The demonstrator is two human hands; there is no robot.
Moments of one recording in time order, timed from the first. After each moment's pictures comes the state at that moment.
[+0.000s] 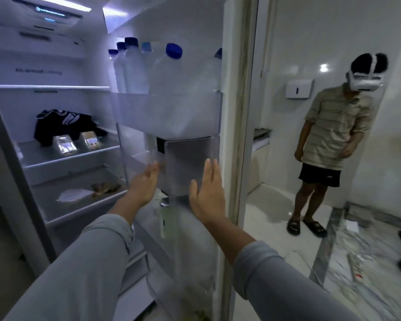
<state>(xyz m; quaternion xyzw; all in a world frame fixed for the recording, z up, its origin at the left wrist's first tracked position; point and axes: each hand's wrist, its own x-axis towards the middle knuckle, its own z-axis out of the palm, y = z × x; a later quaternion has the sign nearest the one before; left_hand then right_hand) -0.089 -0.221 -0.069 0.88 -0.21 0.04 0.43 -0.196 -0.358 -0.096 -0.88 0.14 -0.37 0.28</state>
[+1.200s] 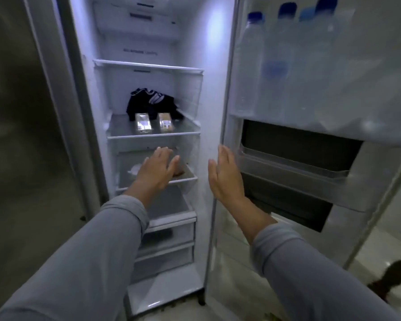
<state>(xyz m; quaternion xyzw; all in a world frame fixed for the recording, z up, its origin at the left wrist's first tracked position) 0.037 -0.175 -0.096 0.95 -0.10 0.20 0.23 -0.022 -0.360 -0.086 -0.90 -0.08 -0.28 0.34</state>
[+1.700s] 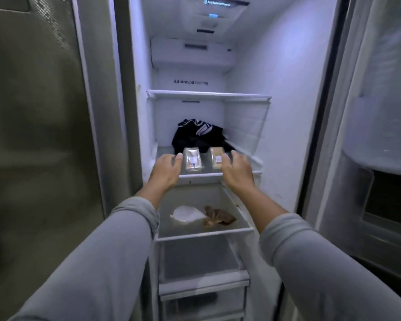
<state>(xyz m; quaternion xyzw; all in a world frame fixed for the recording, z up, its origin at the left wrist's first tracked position) 0.238 -0.012 -0.054 0.90 0.06 0.26 0.33 0.225 -0.200 -0.038 -0.87 -0.08 -0.20 0.44</state>
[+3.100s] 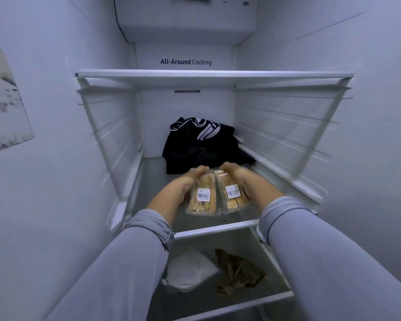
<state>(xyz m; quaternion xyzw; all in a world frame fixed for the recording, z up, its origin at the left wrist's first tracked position) 0.536 -0.008 -0.054 0.76 0.13 -0.08 0.64 0.587 -0.154 -0.061 -0.77 0.10 0.14 0.61</state>
